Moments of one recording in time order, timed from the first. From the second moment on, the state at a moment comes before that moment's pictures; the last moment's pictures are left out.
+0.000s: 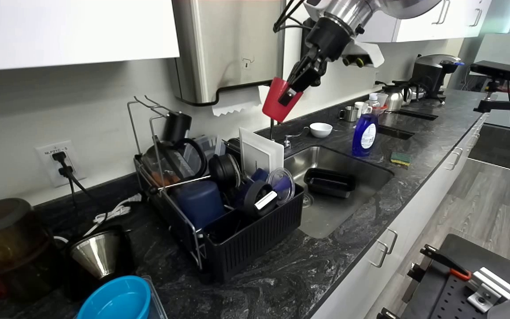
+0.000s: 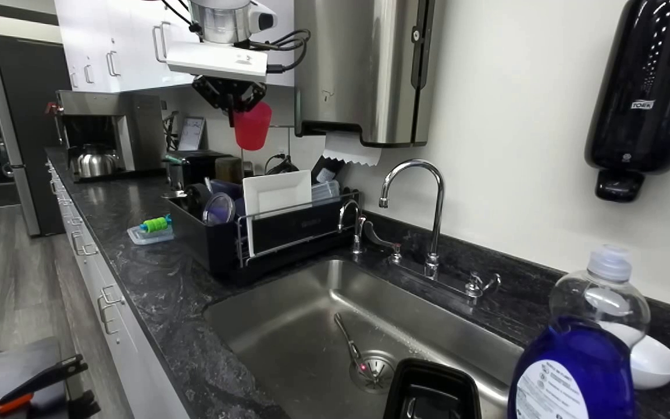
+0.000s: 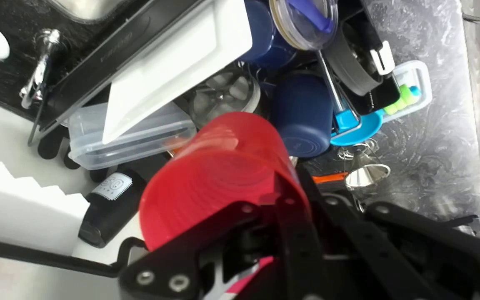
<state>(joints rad) 0.24 -0.35 -0.13 -2.33 0.60 2.30 -1.16</state>
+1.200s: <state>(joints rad) 0.26 -0.07 0.05 -2.11 0.55 2.39 -1.18</state>
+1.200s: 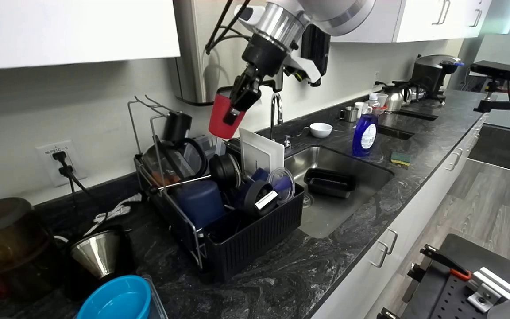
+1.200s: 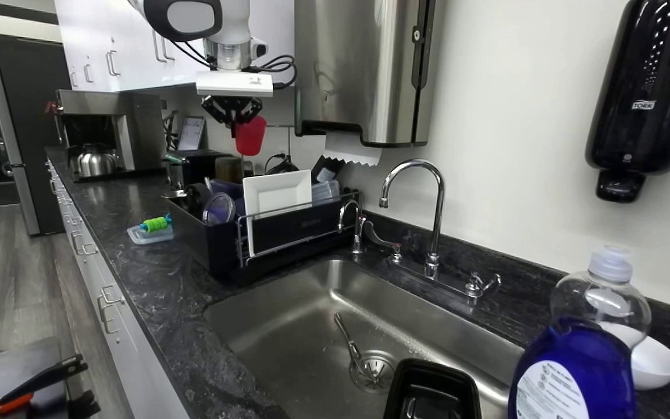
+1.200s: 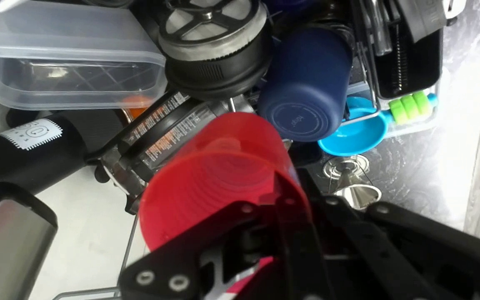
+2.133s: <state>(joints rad) 0.24 -0.02 0.09 -2.05 0.34 2.28 -1.03</state>
